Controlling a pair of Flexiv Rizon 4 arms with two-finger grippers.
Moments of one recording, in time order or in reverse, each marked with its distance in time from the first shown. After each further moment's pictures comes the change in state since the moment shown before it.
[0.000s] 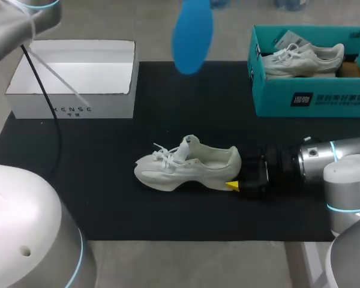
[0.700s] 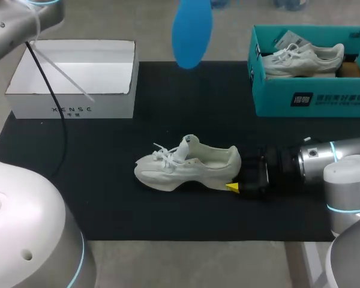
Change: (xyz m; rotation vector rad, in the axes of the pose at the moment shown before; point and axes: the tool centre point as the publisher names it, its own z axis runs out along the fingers) left arm -0.015 -0.011 -0.011 0.000 0.055 -0.031; right arm 0.001 -0.002 0.000 0.003 0.000 0.000
